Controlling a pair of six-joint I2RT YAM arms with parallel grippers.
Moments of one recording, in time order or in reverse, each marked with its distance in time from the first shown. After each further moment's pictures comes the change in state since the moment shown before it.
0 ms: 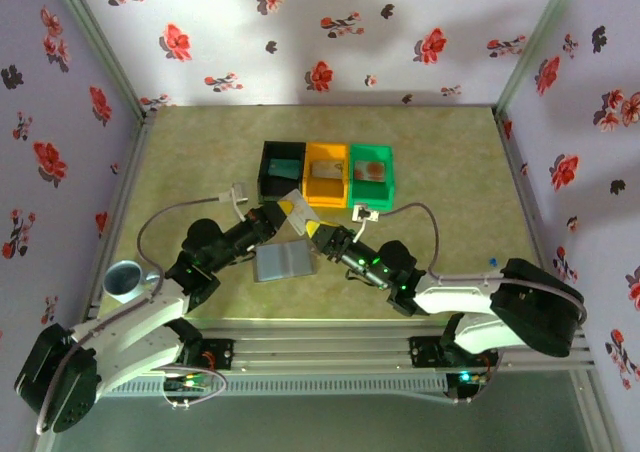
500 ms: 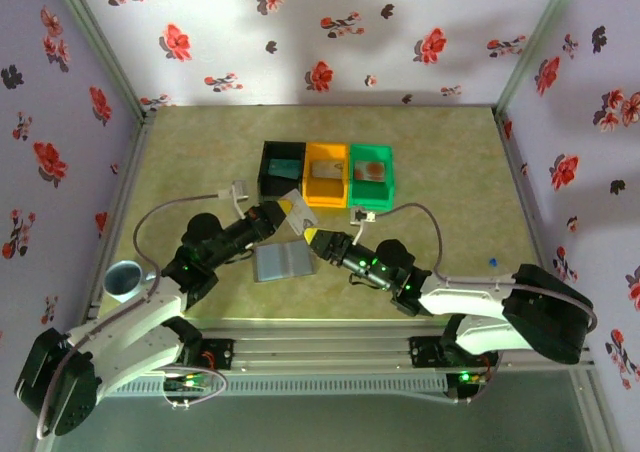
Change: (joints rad) left arm 0.021 -0.014 0.042 -0.110 0.018 0.040; right arm -0.004 -0.066 0.001 -0.170 -0.041 0.053
